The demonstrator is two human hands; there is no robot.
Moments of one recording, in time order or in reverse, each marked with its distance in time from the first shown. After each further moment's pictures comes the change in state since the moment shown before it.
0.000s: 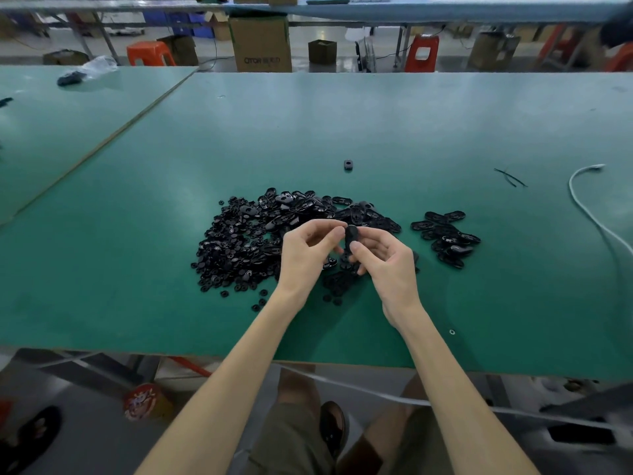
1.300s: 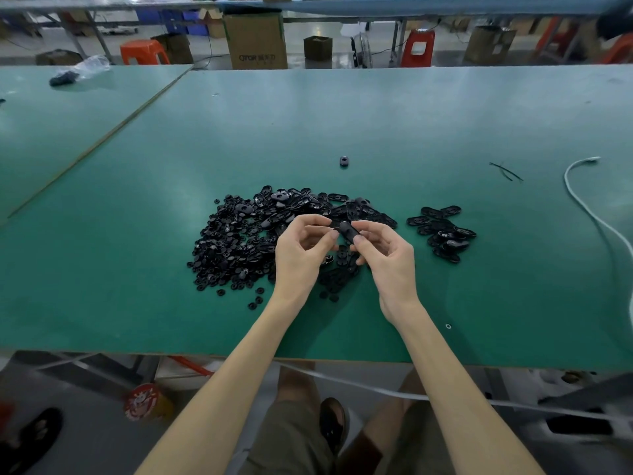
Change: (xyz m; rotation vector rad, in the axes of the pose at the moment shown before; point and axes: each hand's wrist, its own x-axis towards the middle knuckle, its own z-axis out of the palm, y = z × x) left_hand -0.007 -0.004 0.003 0.000 0.066 0.048; right_hand 0.000 0.000 -0.002 0.025 0.052 -0.015
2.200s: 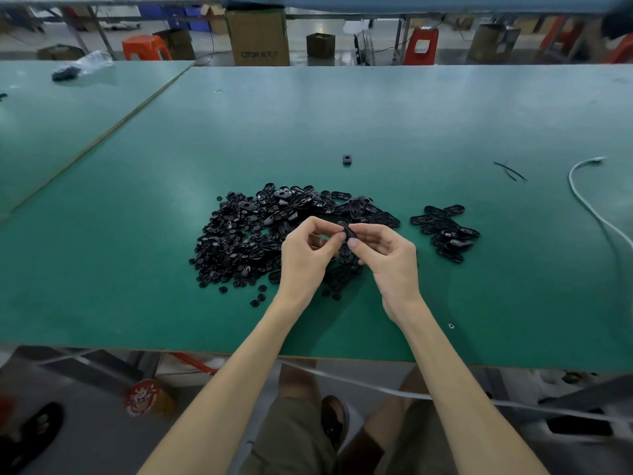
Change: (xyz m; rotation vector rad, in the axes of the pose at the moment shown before) left_hand -0.005 0.005 0.001 0.182 -0.027 0.026; right_hand 0.000 0.002 -0.001 -0.021 -0.063 -0.006
